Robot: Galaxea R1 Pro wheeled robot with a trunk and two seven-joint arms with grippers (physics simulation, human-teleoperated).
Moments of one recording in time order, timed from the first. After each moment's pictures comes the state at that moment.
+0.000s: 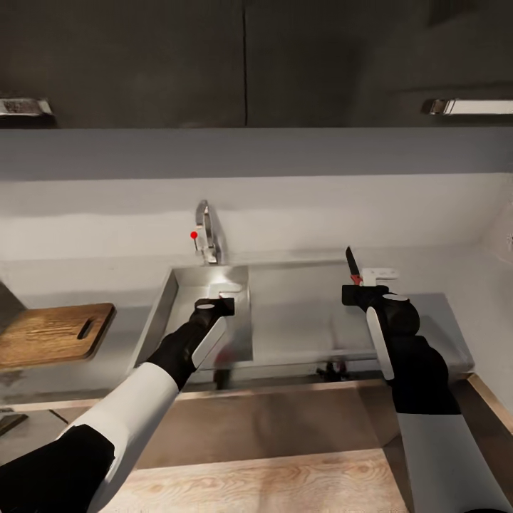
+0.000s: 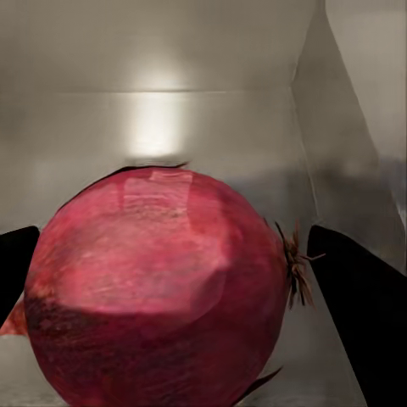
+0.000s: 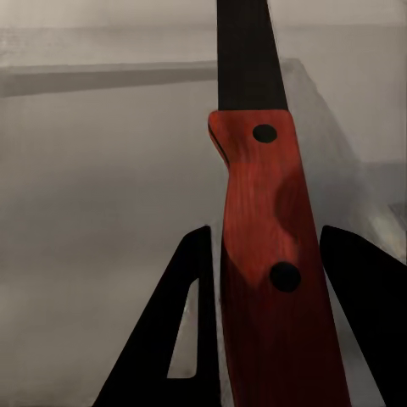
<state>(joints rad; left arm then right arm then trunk) -0.97 -0.13 -0.43 -0.75 0.45 0.41 0.48 -0.74 -0.01 0.00 -1.47 0.01 0.88 -0.12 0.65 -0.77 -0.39</state>
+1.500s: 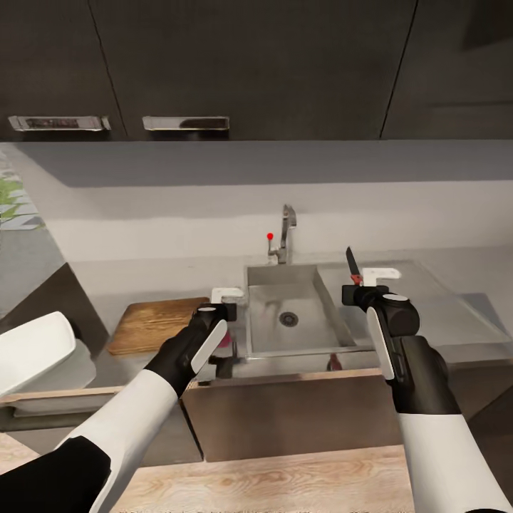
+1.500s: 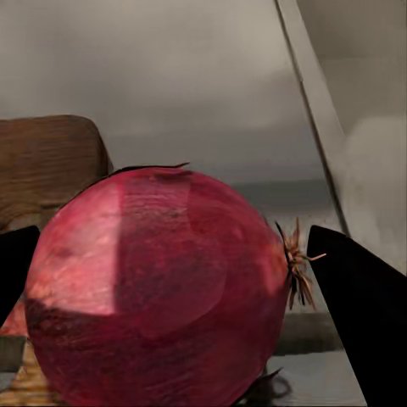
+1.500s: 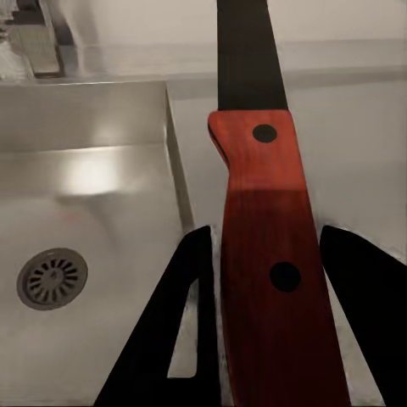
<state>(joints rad) -0.93 -0.13 -0.43 -0.82 0.44 0.50 0.47 -0.74 -0.01 0.00 -1.47 0.01 0.88 -0.12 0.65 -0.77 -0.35</state>
